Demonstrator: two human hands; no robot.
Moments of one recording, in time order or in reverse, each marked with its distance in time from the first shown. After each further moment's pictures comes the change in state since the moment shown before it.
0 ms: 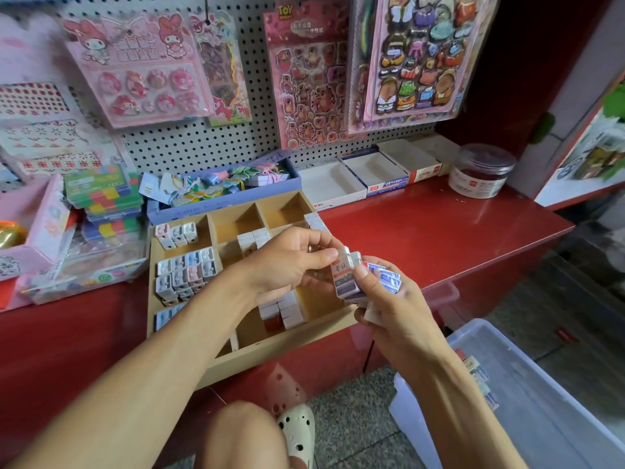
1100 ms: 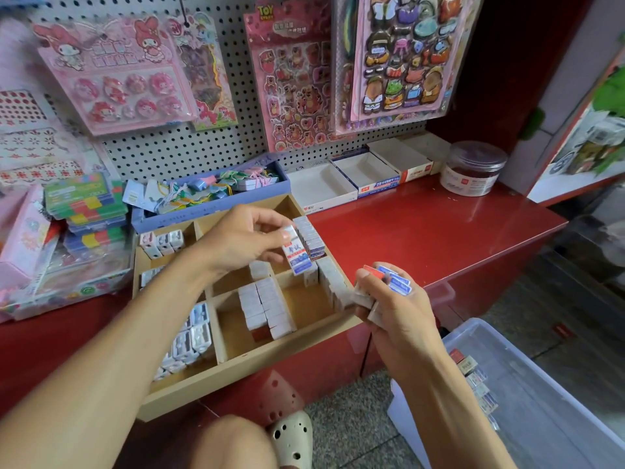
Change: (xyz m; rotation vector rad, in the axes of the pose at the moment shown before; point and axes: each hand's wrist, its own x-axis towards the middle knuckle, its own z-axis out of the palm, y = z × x) left_hand 0.015 0.012 -0.043 0.320 0.298 0.039; right_hand 0.010 -0.002 -0.005 0.124 0.278 0.014
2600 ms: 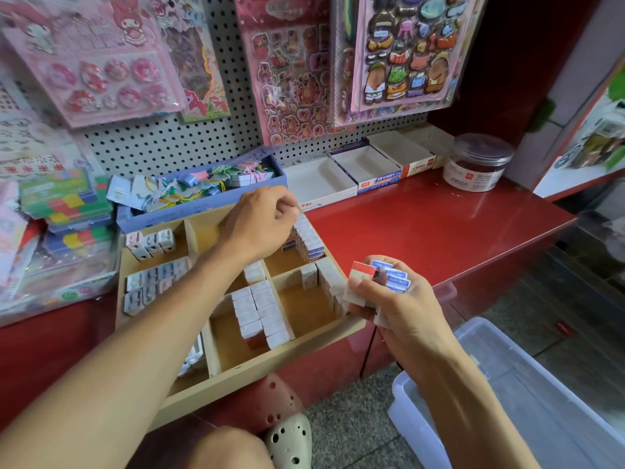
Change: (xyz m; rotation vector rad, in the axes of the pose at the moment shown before) left_hand 0.052 -0.013 0.017 0.587 0.323 0.248; right_hand 0.022 -0.001 -0.014 -0.159 -0.174 -0.050
